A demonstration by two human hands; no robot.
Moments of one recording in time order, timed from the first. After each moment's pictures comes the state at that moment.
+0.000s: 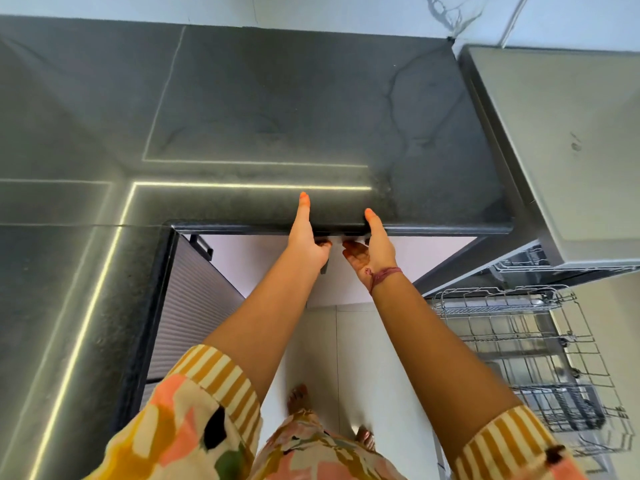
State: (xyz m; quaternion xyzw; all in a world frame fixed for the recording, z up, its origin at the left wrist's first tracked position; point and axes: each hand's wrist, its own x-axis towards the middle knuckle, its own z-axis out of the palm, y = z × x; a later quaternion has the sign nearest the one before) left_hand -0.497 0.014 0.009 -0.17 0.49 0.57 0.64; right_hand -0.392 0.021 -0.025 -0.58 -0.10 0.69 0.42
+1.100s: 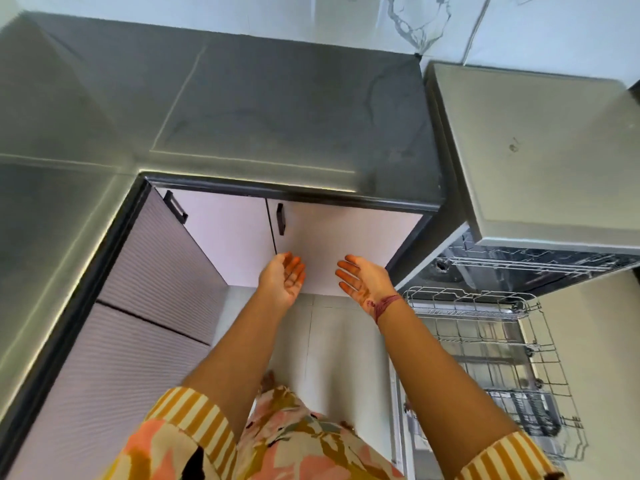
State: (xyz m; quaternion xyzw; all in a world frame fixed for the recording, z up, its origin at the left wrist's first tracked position) left_hand -0.392 -0.112 -0.032 -0.14 0.54 0.57 0.61; right_hand -0.243 -0.068 -0.034 -0.60 -0.21 0.72 0.28
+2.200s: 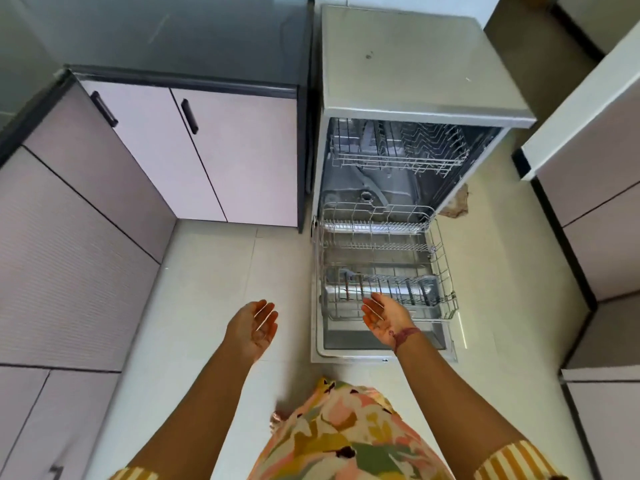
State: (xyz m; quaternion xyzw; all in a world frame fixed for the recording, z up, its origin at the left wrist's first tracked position) left_hand -0.030 -0.477 -0.056 -0.17 0.59 0.51 0.60; right_hand 0.208 -0.382 -0.093 -0.64 -0.07 0.70 0.30
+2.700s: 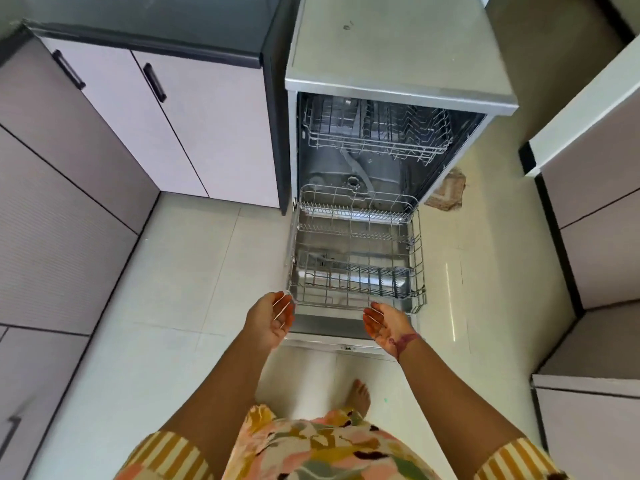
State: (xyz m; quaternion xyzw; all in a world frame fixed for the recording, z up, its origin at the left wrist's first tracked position) left_hand 0.138 -0.430 -0.079 -0.21 0.58 0.50 0.61; right_hand 0.360 -0.353 -0.122 -0.68 -0.09 0.69 0.23
